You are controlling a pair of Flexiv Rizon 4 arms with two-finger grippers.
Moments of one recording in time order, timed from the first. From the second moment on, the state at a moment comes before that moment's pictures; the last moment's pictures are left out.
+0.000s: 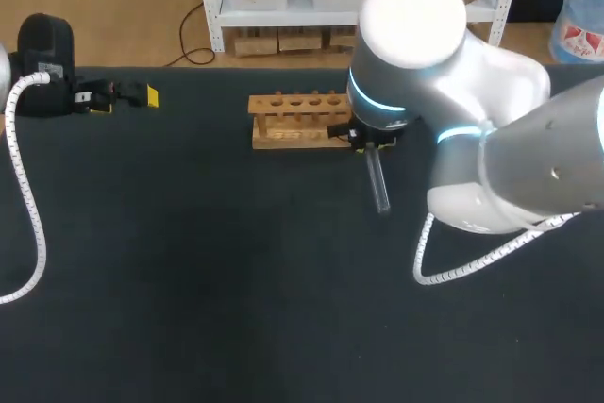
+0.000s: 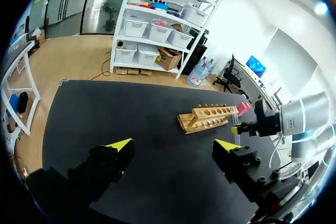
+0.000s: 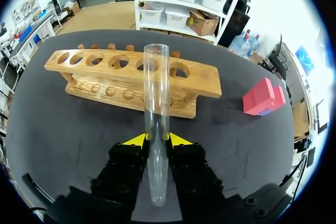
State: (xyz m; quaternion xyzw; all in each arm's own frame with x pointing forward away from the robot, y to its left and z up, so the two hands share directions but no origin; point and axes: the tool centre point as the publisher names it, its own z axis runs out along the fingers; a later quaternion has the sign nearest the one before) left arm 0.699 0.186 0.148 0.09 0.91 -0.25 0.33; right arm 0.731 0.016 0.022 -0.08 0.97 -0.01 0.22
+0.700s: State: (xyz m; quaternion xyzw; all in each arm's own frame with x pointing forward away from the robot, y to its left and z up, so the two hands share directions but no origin) left arm 0.699 0.186 0.148 0.09 0.91 -0.25 0.33; right arm 0.732 0.009 0.046 -0.04 0.97 -0.03 0.24
